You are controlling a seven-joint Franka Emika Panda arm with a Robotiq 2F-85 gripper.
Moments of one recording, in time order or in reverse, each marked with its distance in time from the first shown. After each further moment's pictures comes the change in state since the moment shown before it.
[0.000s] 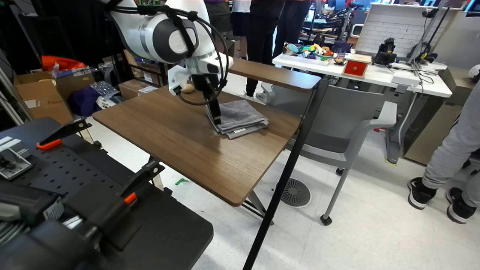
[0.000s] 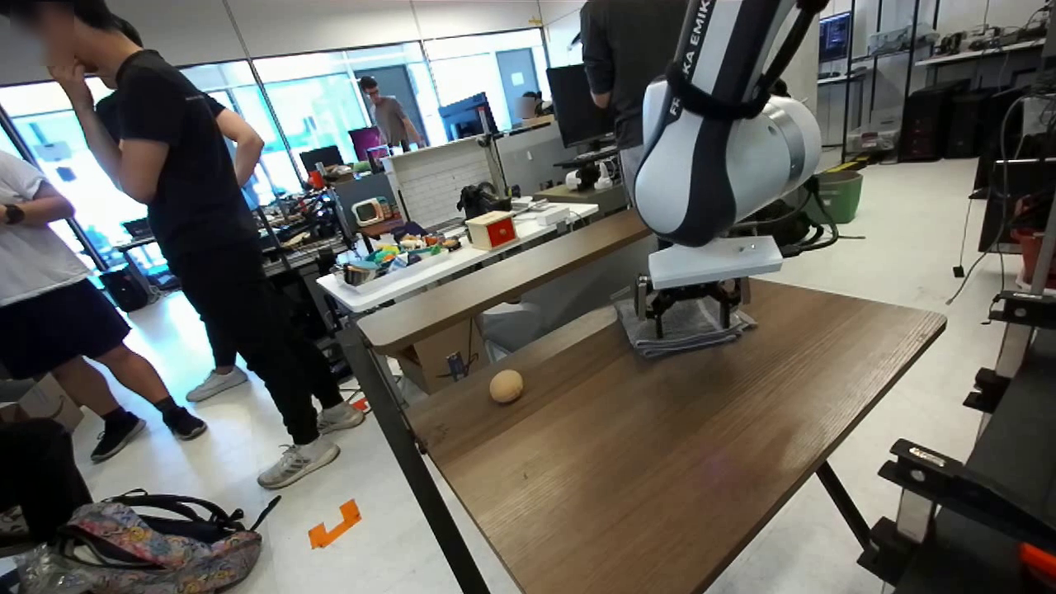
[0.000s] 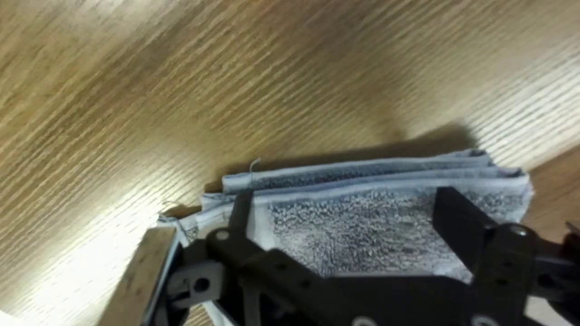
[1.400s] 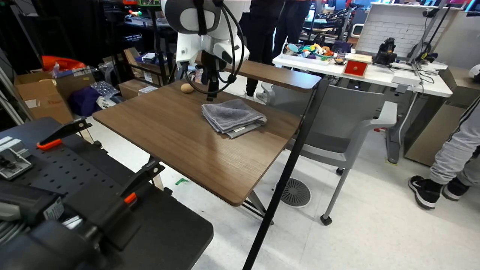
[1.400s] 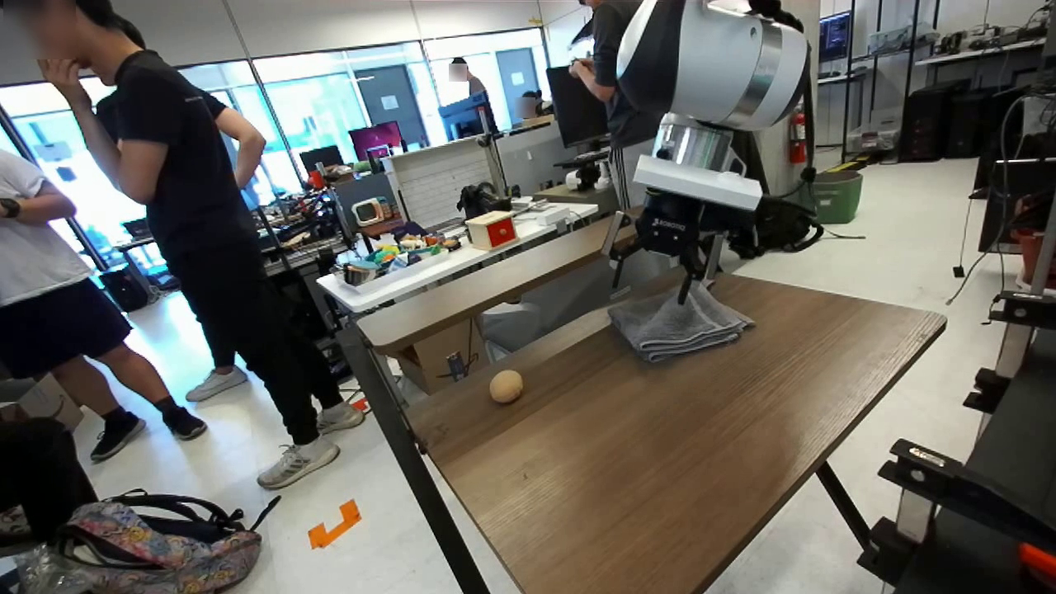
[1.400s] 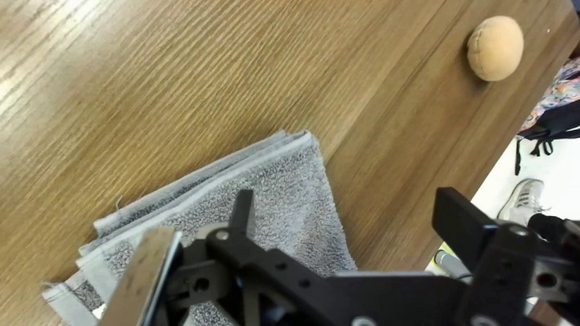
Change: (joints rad) arm -0.469 -0.102 0.453 0.070 0.320 -0.202 -0.333
